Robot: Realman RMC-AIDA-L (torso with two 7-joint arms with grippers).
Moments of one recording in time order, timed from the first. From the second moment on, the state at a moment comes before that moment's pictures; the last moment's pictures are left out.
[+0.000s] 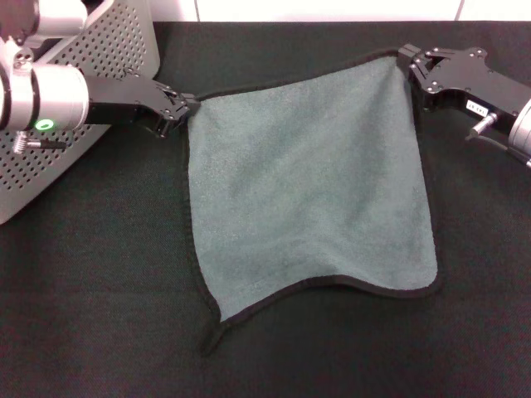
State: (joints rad) left arm -0.62 -2.09 0.82 0.87 2.21 1.22 -1.61; right arm 0.64 2.00 -1.54 -0.33 -0.64 -0.98 0.81
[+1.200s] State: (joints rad) left arm -0.62 -2.09 0.84 0.80 2.15 1.16 -1.60; right arm 0.71 2.00 -1.54 -0.31 -0.69 -0.88 0.72
